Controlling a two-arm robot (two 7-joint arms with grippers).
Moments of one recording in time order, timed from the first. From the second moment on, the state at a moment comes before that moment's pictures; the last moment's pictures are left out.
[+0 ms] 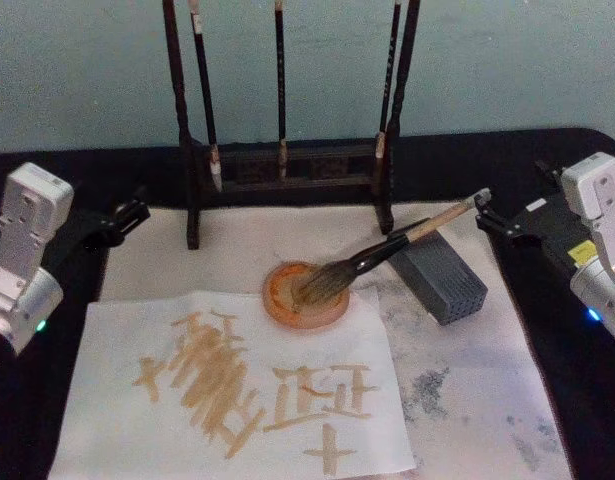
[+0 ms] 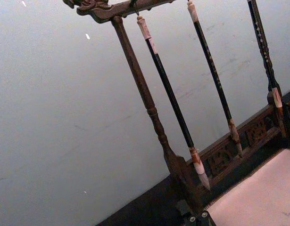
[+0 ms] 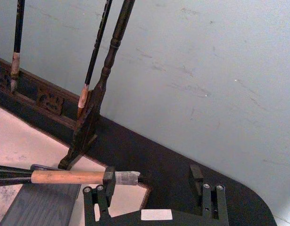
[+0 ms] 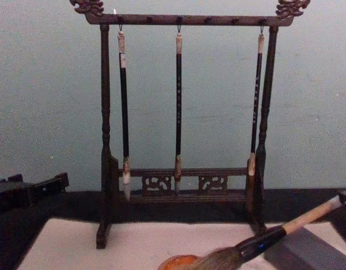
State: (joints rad) left arm -0.20 0.60 0.45 -1.41 -0.25 -0.12 0.03; right arm 0.20 0.60 -0.45 -1.41 0.25 -0.12 -0.03
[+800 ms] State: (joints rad) left arm -0.20 0.60 0.45 -1.41 -0.25 -0.12 0.03; right arm 0.14 0.60 -0.38 -1.46 0.33 -0.10 0.05
